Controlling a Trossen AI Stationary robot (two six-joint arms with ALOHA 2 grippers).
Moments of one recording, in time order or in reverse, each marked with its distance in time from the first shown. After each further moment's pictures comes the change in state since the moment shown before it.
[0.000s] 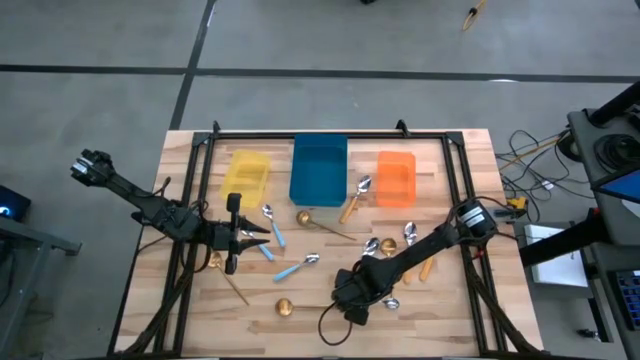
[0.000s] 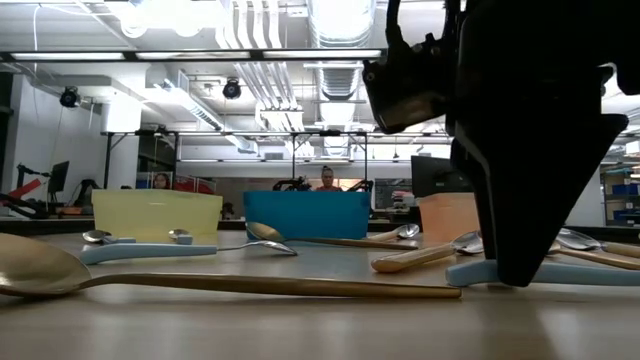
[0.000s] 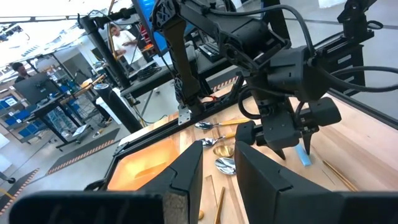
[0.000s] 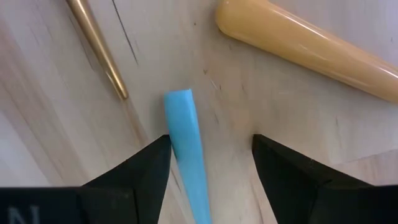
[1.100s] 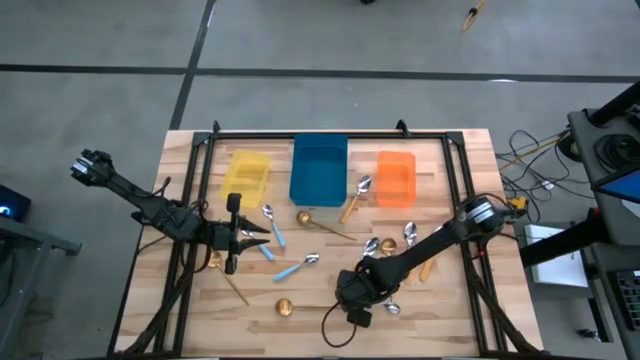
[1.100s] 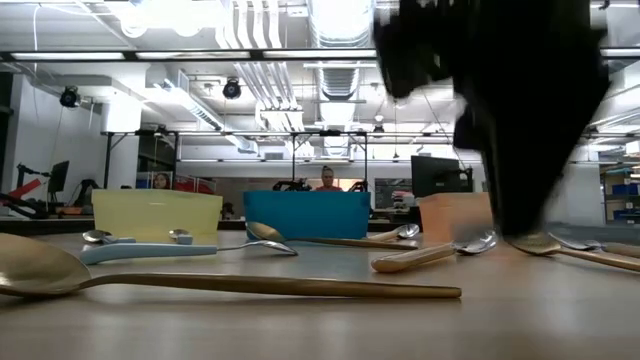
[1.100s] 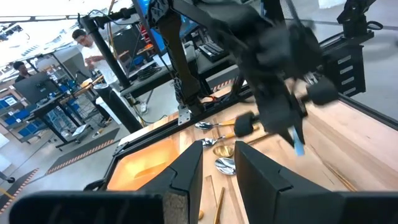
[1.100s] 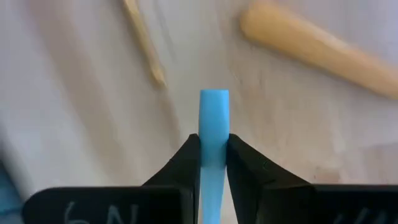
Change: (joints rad) left arm 0.000 0.000 0.000 0.000 0.000 -0.003; right arm 0.002 -0.112 -0.015 0.025 -0.018 -0.002
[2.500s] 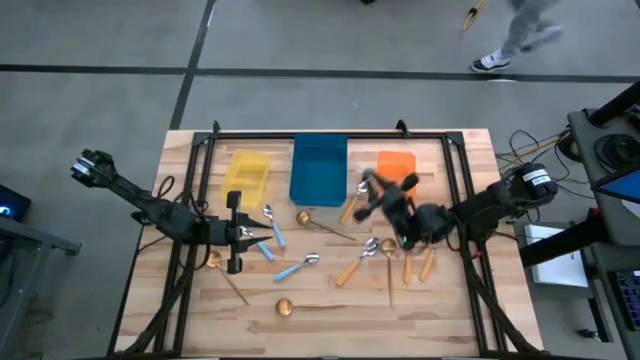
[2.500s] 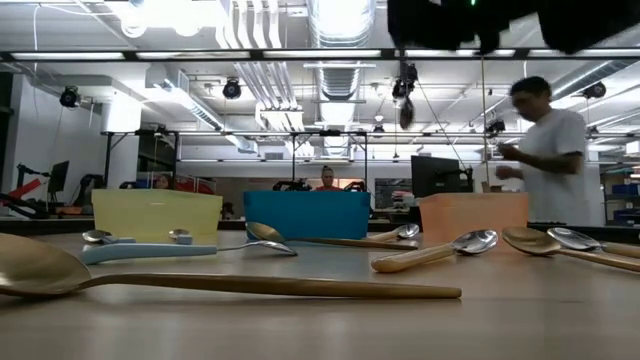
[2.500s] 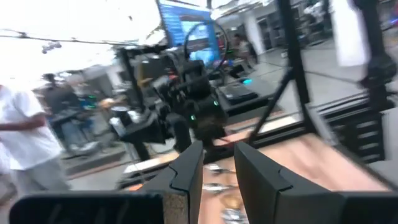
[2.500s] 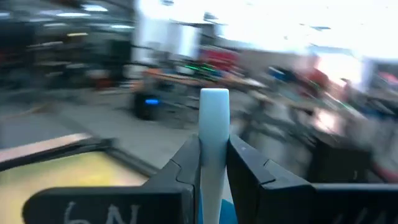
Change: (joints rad) left arm 0.002 0.066 0.000 0.290 -0.050 -0.009; right arm -0.259 -0.465 -0.850 2.122 1.264 -1.292
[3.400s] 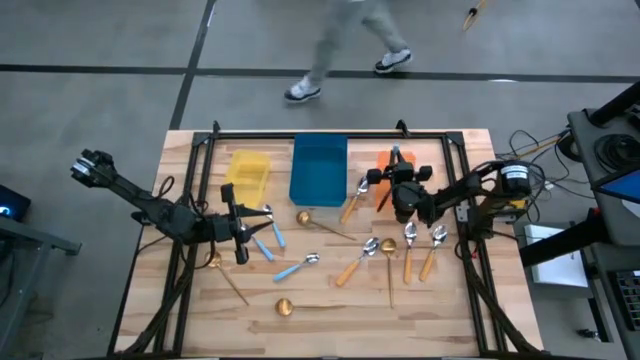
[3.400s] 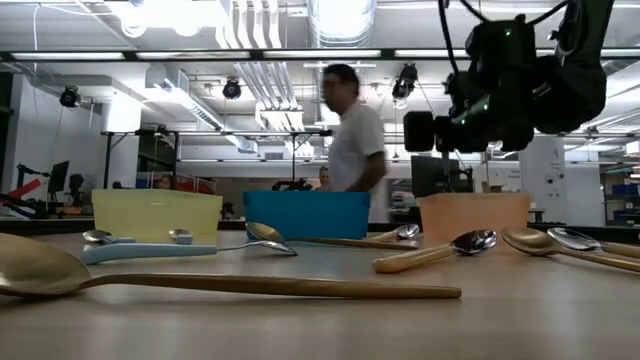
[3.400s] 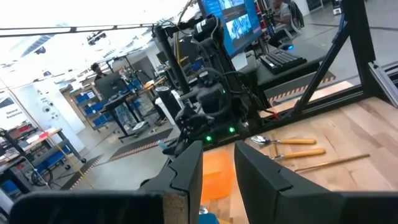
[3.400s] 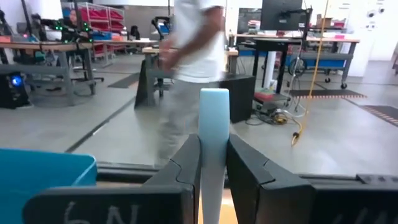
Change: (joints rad) left arm 0.002 -0.004 0.000 -0.055 -0.180 0.091; right arm -0.330 0.194 -0.178 -0.071 0.149 0.469
